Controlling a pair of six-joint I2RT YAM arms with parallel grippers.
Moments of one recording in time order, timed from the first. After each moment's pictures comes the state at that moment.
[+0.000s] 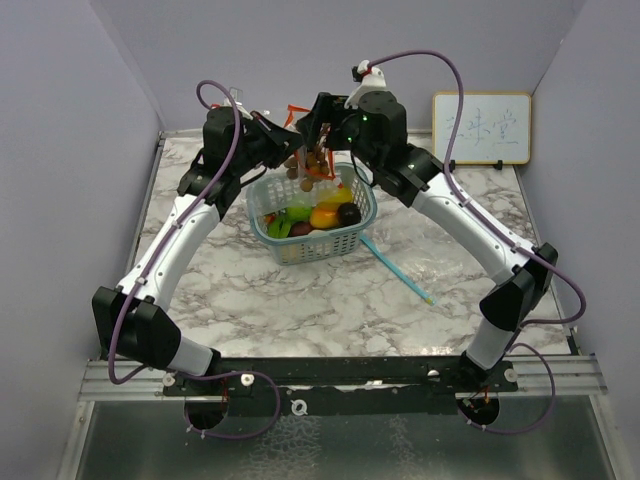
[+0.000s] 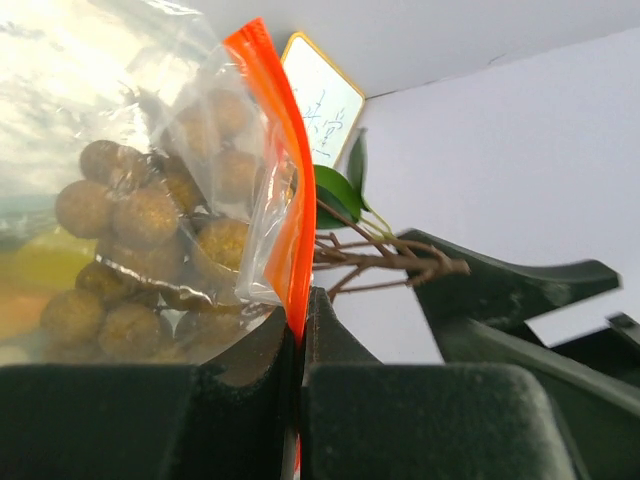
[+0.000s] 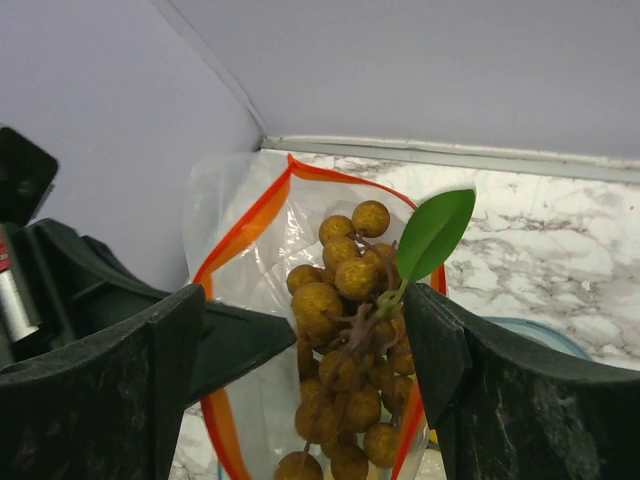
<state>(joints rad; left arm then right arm) -0.33 1.44 1.43 -0.19 0.28 -1.11 0.74 1.75 1.88 -0.24 0.21 0.42</state>
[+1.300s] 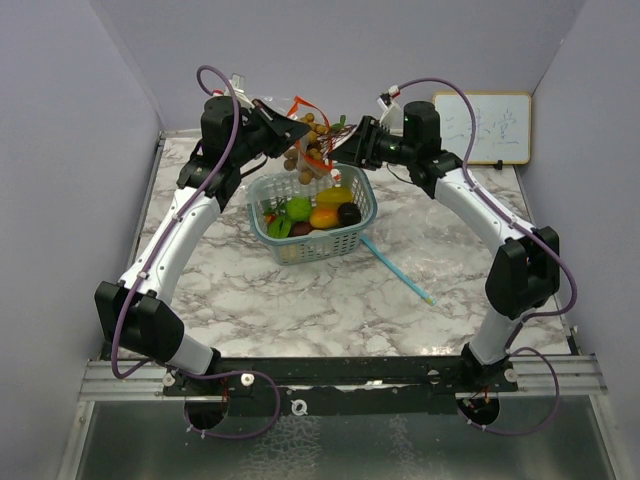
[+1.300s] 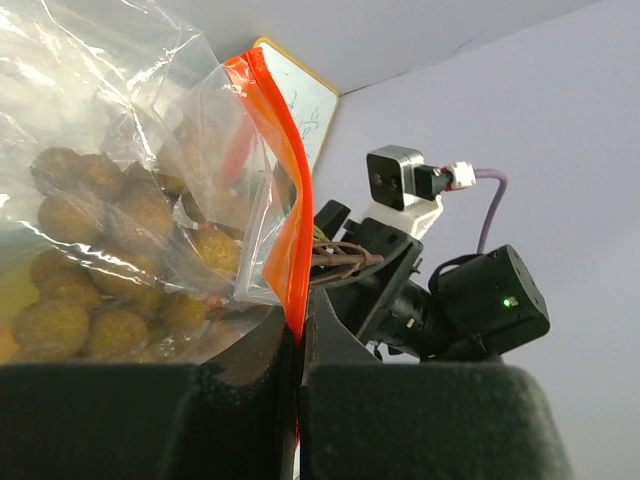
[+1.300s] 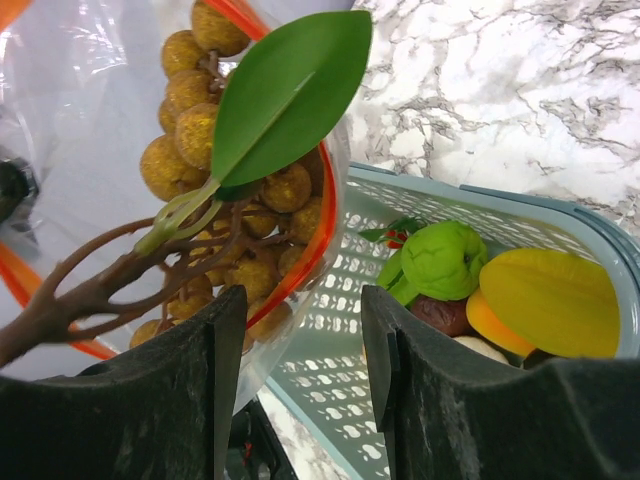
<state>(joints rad) -0.33 1.48 1.51 -0.18 0.32 -1.07 0.40 1.77 1.56 -0.07 -0.62 0.69</state>
